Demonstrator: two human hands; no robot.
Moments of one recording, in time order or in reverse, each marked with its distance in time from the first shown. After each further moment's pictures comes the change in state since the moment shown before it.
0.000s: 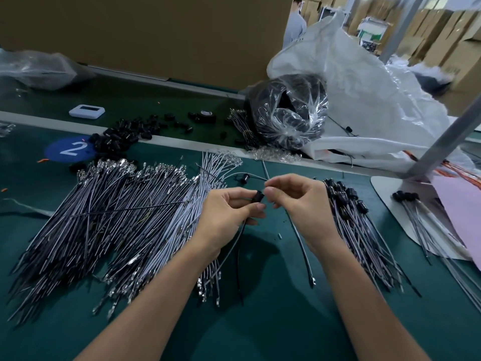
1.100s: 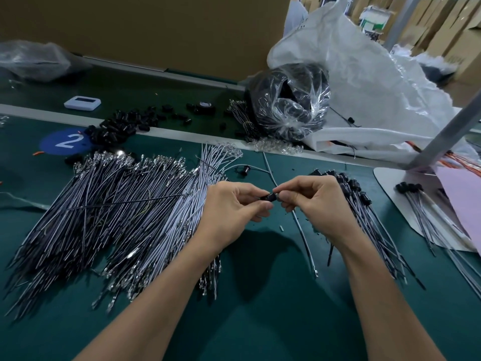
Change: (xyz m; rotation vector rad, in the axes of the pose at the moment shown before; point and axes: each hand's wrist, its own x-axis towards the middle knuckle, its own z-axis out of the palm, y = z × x) left_hand -0.001 -0.006 0.001 0.247 -0.031 0.182; right_hand -0.002 0.005 -0.025 -0.175 -0.138 -0.005
